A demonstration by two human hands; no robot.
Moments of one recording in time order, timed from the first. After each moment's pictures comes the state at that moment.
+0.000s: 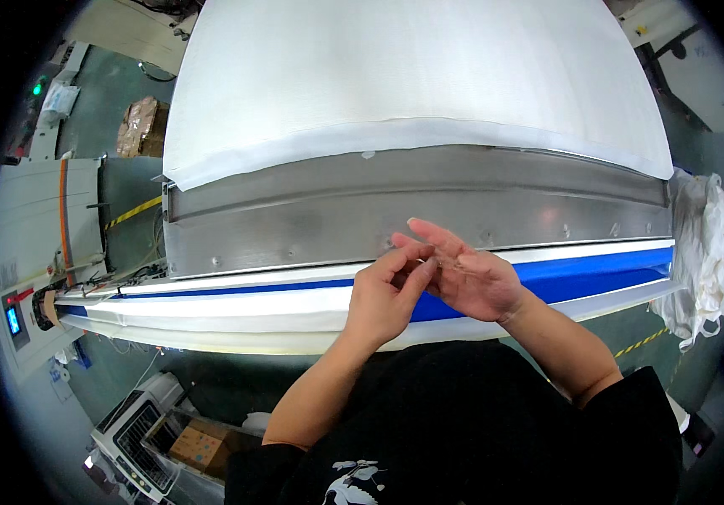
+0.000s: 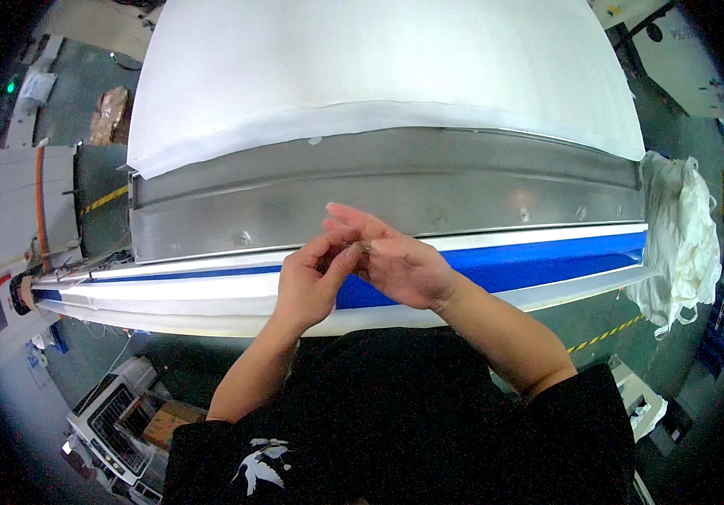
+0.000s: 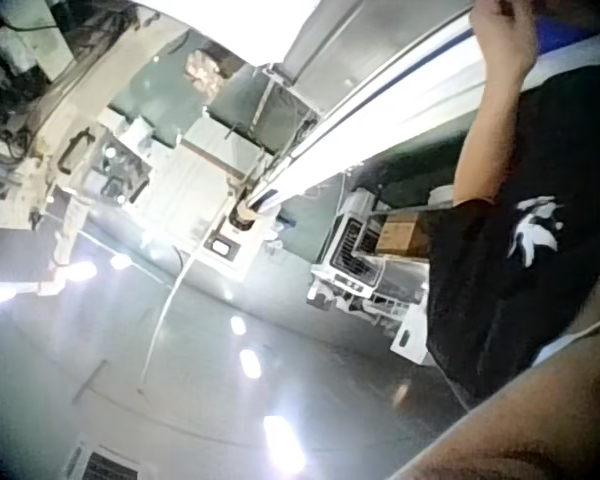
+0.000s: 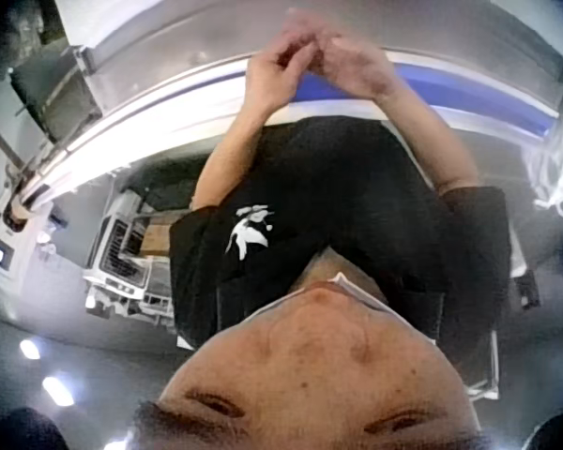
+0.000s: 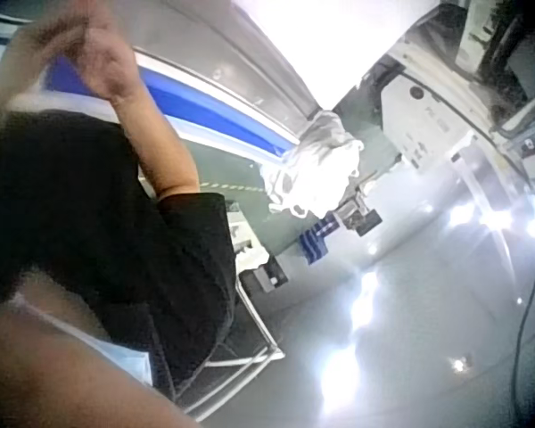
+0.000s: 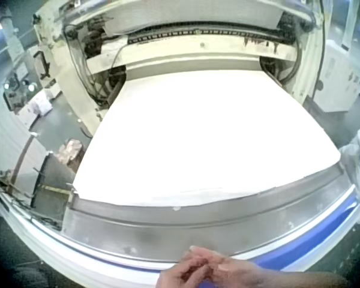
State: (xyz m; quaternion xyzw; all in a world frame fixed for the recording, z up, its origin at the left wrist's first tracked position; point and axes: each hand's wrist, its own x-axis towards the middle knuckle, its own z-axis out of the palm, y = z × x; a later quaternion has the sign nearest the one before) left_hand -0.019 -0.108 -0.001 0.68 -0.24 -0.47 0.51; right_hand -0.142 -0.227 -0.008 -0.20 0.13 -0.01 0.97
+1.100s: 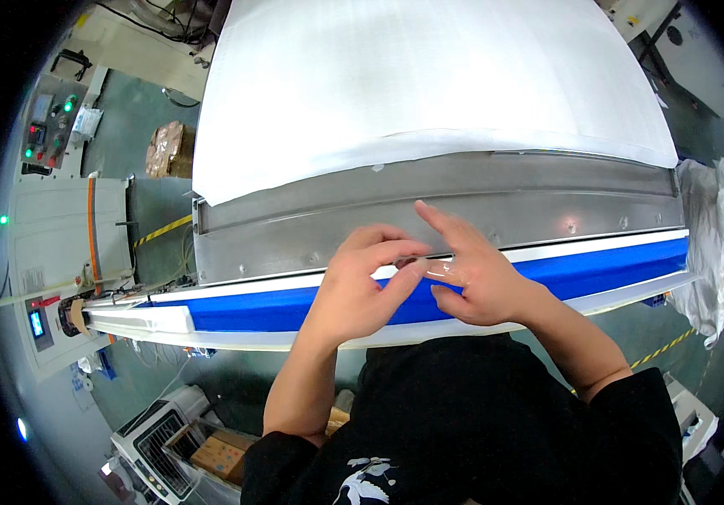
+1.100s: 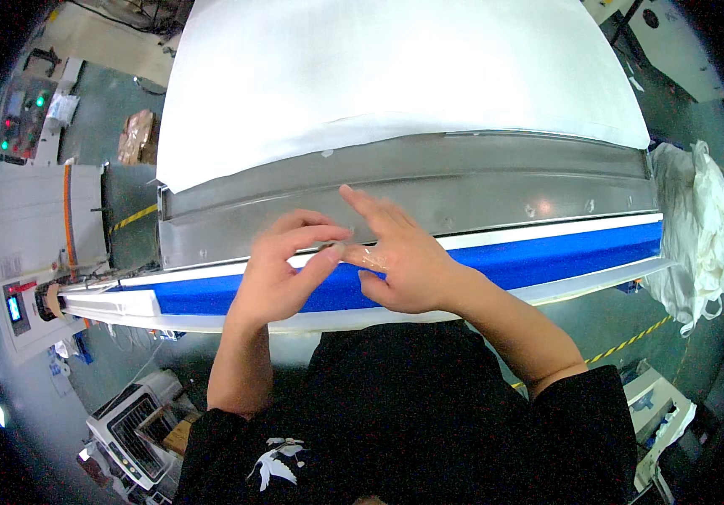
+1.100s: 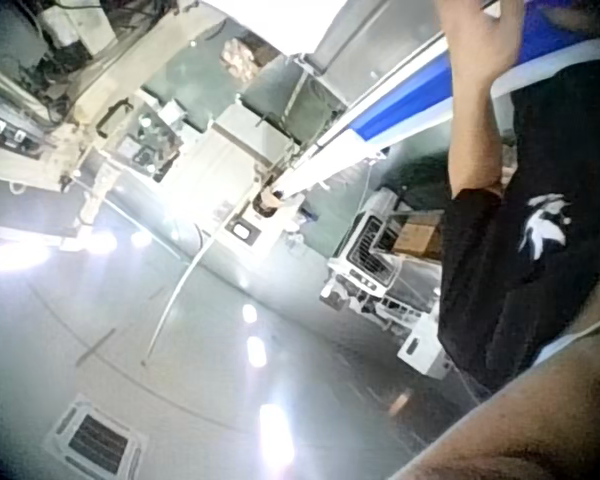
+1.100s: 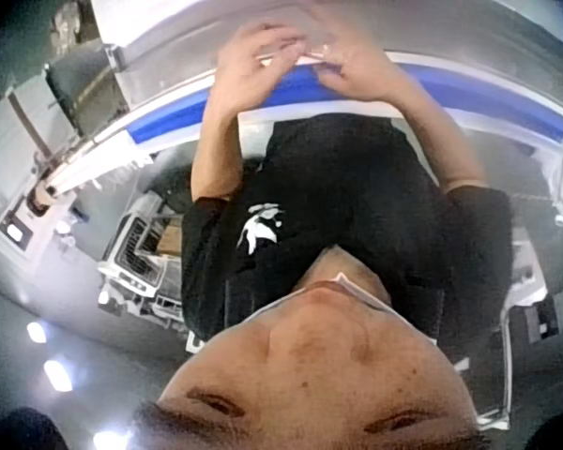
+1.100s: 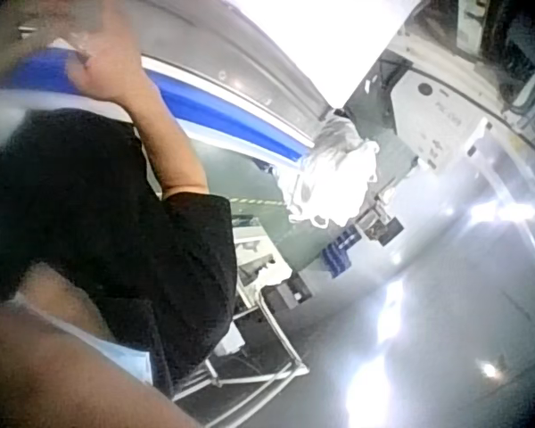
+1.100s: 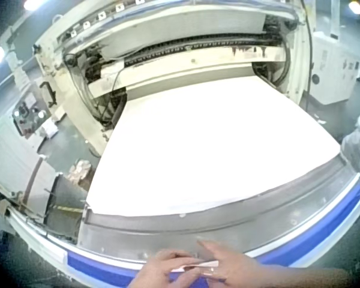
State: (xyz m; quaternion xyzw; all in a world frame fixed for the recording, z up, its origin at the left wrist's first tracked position) left_hand 0.025 -0.111 0.072 0.67 -0.54 -0.32 0.39; right_hand -0.147 -0.236 0.039 -0.90 0.05 -0.10 0.41
